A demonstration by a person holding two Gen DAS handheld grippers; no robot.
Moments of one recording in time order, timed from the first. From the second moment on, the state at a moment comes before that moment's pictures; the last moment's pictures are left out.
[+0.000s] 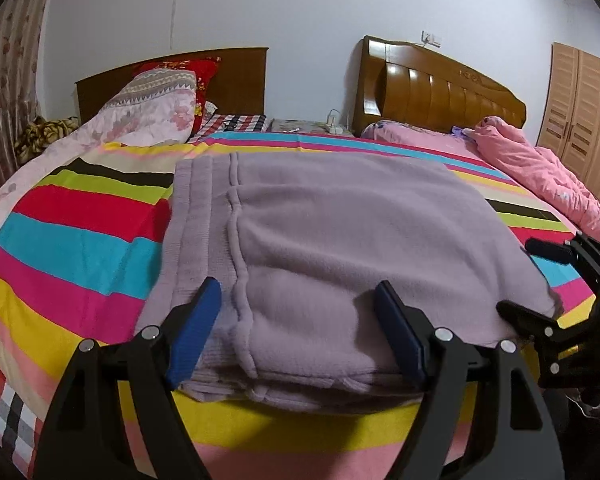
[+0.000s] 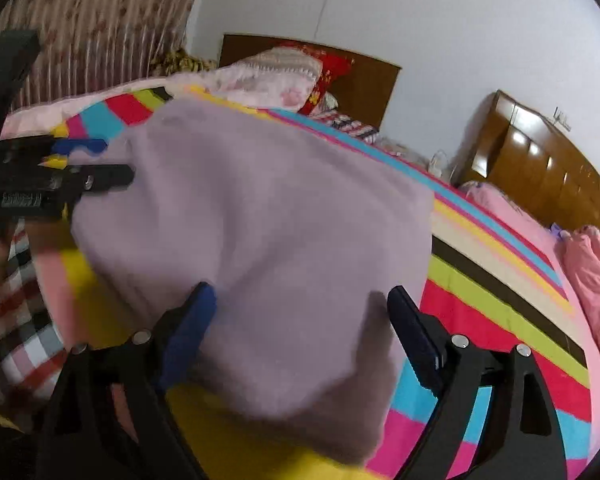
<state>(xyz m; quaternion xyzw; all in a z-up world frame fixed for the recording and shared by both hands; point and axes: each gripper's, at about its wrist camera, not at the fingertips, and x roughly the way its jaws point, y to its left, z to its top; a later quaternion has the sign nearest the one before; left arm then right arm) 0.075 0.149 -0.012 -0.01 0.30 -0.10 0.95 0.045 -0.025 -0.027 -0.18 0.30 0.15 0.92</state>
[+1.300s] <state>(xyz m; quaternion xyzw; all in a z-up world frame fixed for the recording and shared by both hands) 0.085 0.122 -0.018 0.05 0.31 -0.06 0.95 0.306 -0.113 0.006 -0.06 0.39 0.07 0.92</state>
